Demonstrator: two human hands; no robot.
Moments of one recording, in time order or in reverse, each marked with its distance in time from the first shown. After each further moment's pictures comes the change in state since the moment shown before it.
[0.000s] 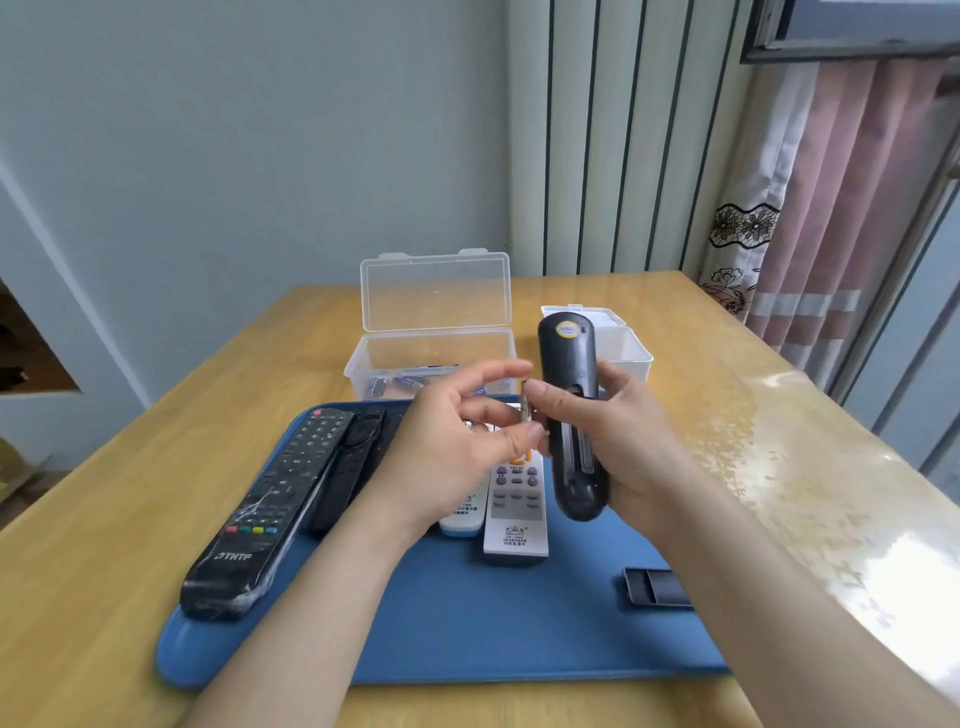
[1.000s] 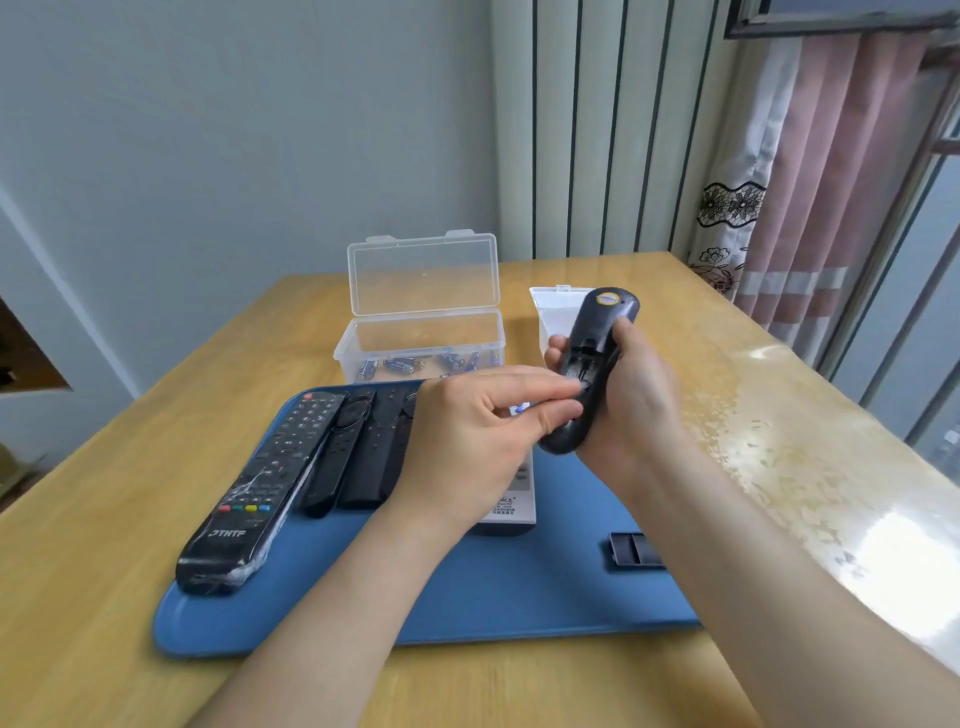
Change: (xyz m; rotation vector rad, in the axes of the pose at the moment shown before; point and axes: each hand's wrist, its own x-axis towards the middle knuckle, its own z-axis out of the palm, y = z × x) left_hand -0.013 0.005 0.034 0.123 0.180 0.287; right_hand 0.004 -0.008 0.006 0.433 0.317 0.094
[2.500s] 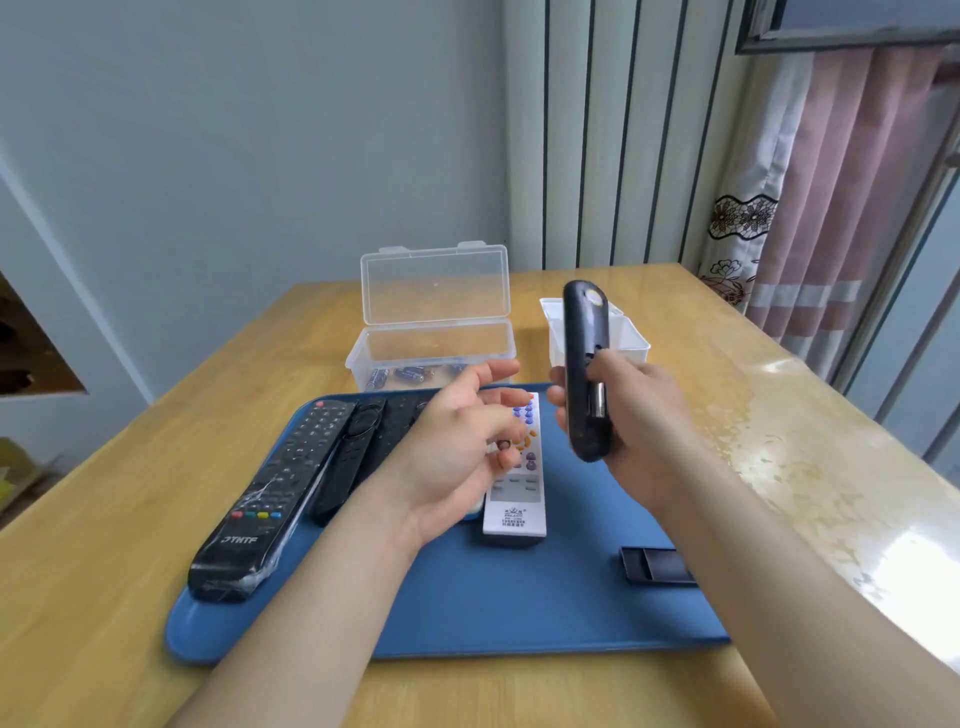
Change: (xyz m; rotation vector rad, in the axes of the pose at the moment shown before) left_hand 0.013 -0.013 -0.017 -0.617 -0.146 -0.668; right_hand 0.008 -0.001 -0.014 -0.369 -0.060 -0.086
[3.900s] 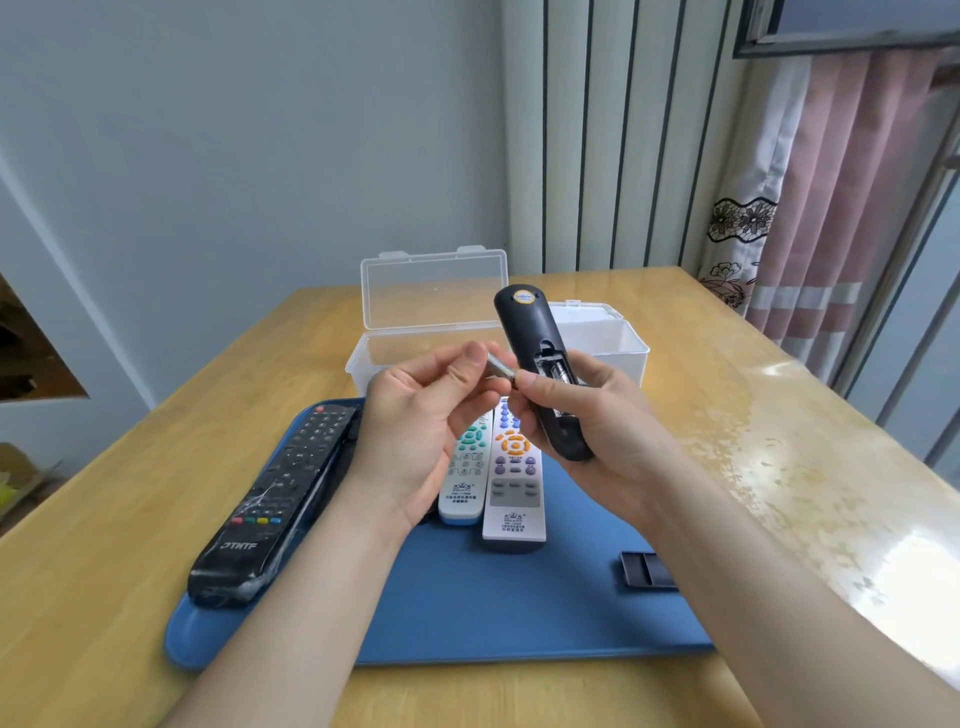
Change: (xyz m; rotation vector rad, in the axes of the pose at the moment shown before) left_hand 0.000 0.010 -0.009 -0.120 0.087 0.367; right_hand -0.013 0.004 0.011 0.140 -0.347 0.042
